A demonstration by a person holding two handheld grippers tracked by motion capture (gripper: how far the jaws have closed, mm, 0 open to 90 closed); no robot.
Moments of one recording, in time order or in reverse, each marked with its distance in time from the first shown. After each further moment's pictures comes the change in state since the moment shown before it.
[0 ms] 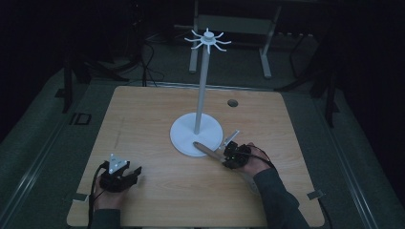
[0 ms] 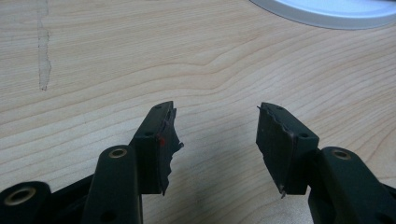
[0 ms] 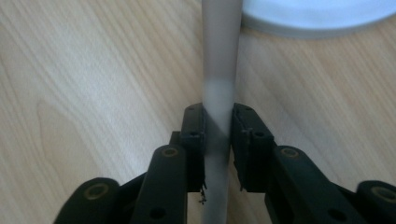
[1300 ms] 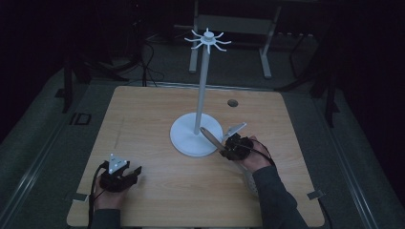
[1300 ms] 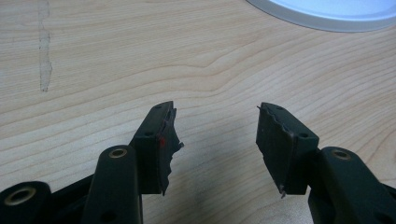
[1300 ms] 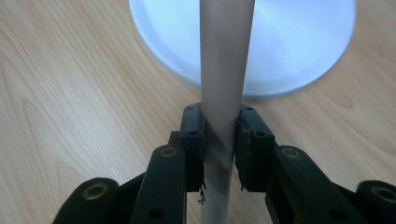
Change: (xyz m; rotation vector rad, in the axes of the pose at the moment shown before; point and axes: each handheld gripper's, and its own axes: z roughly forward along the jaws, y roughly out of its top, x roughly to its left) left arm 0.001 0.000 -0.001 -0.002 0.002 -0.004; right arm -0.004 0.010 -0.032 -0.205 -0.052 0.064
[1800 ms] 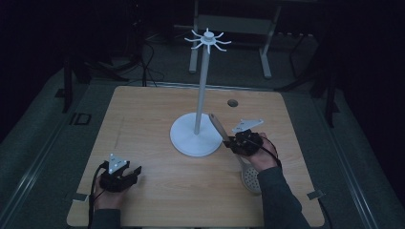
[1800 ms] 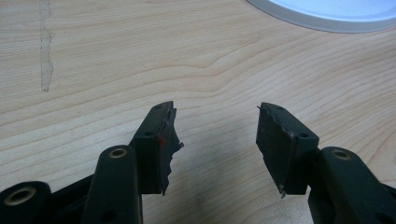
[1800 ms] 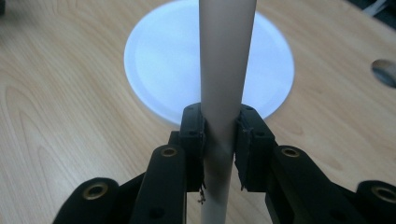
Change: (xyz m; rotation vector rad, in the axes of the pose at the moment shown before) left arm 0.000 0.000 0.000 -0.002 0.001 -0.001; right arm -0.006 -0.001 -0.034 -0.197 -0.053 0.053
